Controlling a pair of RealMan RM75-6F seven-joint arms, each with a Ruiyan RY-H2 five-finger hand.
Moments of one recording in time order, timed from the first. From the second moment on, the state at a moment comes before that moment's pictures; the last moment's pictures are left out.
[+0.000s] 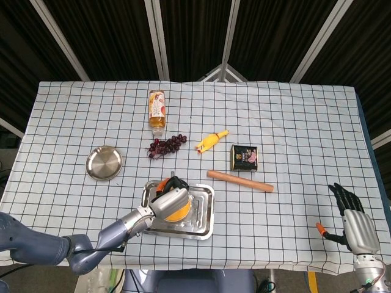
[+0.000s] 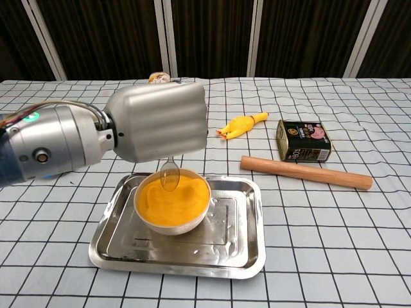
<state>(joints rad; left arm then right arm) -1.10 -1.53 0.15 -1.70 1.28 1.15 1.76 0.05 -1.10 0.04 -1.75 -1.42 1.38 0.12</state>
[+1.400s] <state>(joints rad) -1.09 -1.58 0.12 -1.67 1.33 1.06 1.78 0.06 -1.09 0.04 -1.75 -1.43 1.38 0.13</state>
